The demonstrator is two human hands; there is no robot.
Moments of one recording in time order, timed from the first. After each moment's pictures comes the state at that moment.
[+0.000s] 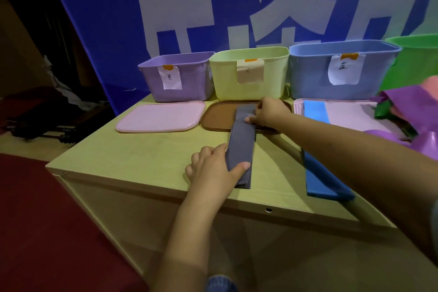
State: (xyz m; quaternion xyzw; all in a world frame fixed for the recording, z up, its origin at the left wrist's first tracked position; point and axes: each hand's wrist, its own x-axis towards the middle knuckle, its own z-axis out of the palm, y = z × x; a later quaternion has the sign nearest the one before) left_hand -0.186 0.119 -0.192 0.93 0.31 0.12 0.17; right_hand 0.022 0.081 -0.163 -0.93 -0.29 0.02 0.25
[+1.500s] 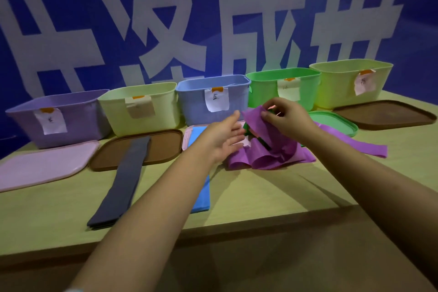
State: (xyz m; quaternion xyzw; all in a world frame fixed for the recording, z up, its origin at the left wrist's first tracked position) left_hand -0.020 -0.058 -0.124 0.63 0.11 -0.04 0.77; right_hand 0.056 -0.218 -0.131 -0.86 -0.23 -0.17 0.42
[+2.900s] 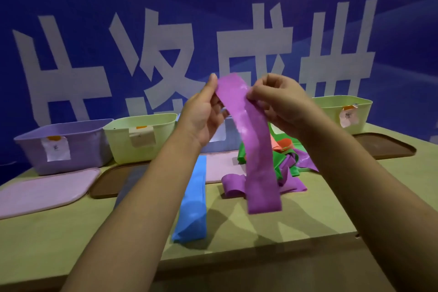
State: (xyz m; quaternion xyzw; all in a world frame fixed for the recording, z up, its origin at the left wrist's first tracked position) left_hand -0.052 -0.055 -0.021 0.54 -0.10 0.16 0.82; right_hand -0.047 -0.209 -0.006 -0.65 -0.30 -0.03 0.70
